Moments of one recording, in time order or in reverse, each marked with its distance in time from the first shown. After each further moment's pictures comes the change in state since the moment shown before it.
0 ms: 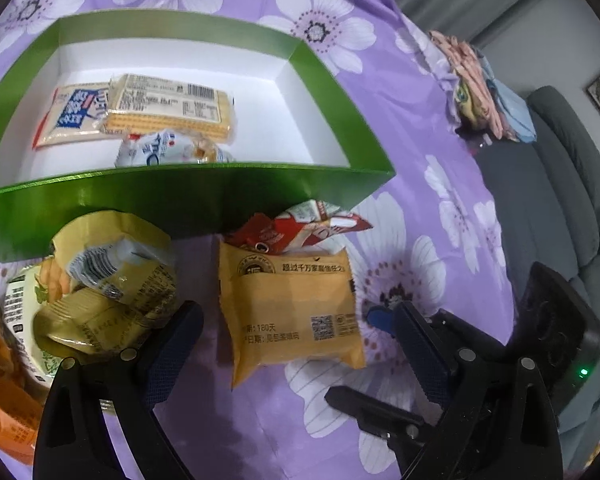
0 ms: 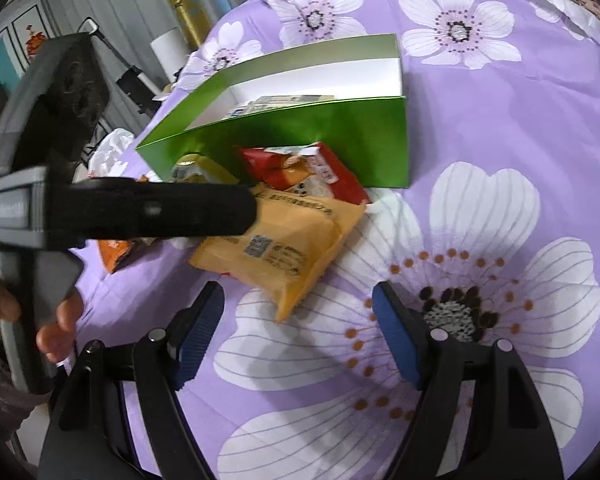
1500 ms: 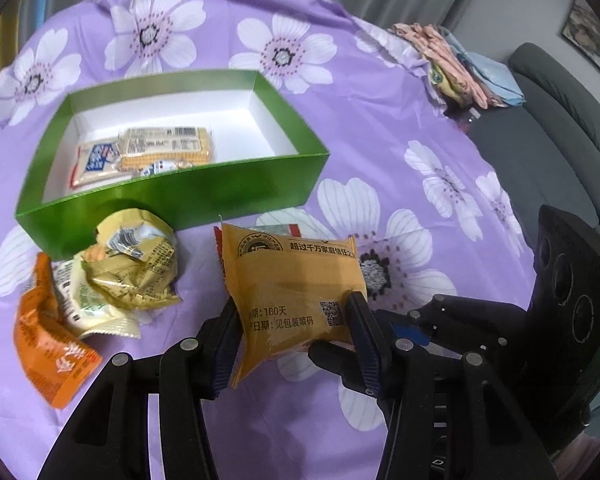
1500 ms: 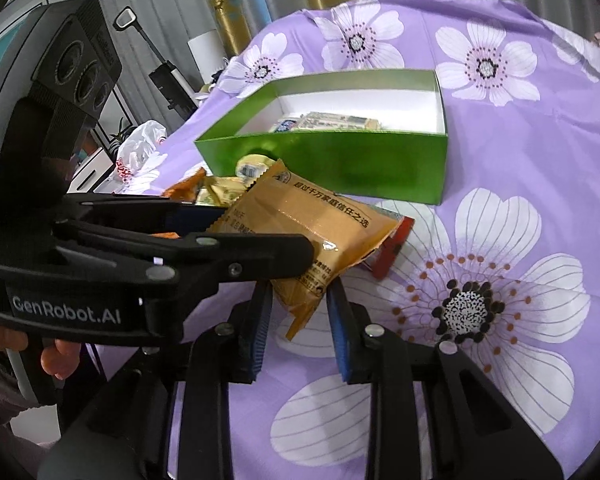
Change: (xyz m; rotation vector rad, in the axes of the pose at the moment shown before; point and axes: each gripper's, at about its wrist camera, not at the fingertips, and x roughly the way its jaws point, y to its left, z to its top) left arm -0.044 -0.060 -0.043 0.180 -0.110 0.138; right arm -0.044 0.034 -0.013 -0.107 -0.062 0.019
